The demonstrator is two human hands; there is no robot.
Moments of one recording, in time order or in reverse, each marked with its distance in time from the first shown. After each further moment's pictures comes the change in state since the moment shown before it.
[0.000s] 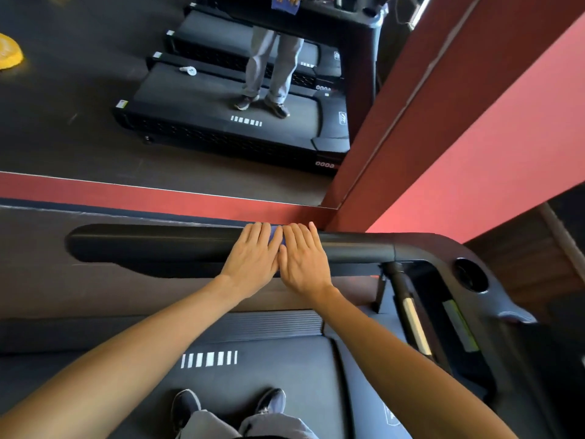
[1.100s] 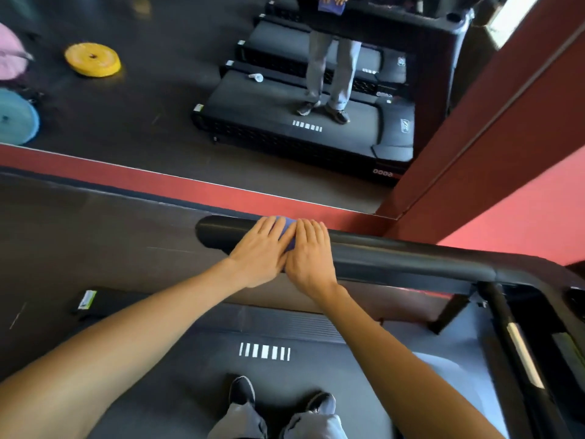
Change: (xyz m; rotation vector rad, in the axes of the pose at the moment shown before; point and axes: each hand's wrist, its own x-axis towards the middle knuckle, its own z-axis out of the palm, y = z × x) left_hand -0.096 -0.153 -0.009 0.087 -0.076 0.007; right_hand 0.051 -0.174 0.035 0.160 0.023 0.014
